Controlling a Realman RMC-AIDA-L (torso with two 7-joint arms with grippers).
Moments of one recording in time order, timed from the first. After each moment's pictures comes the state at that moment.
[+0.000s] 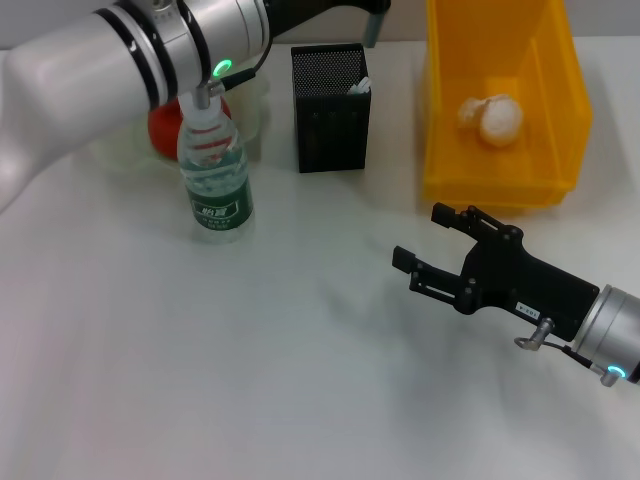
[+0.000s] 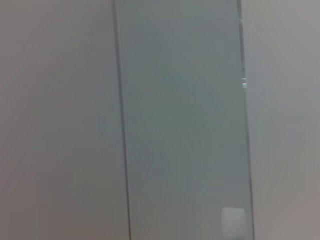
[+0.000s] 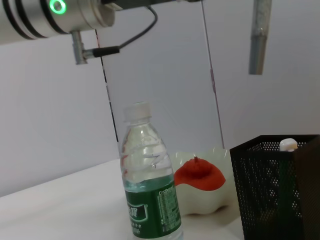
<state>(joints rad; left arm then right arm) -0.49 -2.08 1.71 1.16 1.16 0.53 -1.42 0.45 2.09 -1.22 -0.05 -1.06 -1.35 0.63</state>
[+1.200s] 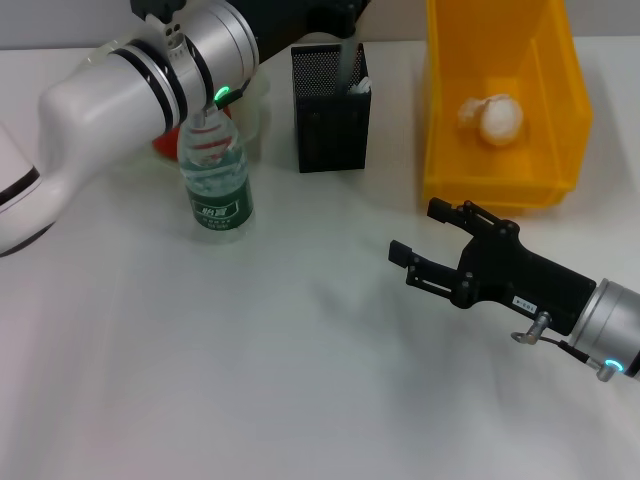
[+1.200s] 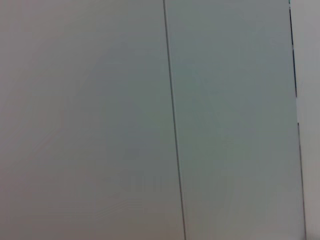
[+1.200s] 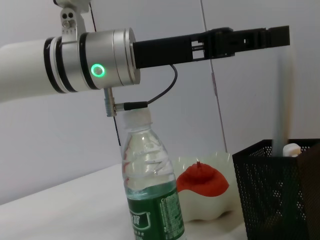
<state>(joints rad) -0.63 -2.08 1.74 0.76 0.60 0.53 -0.84 0.46 2.09 -1.22 -0.05 -1.06 -1.36 0.65</state>
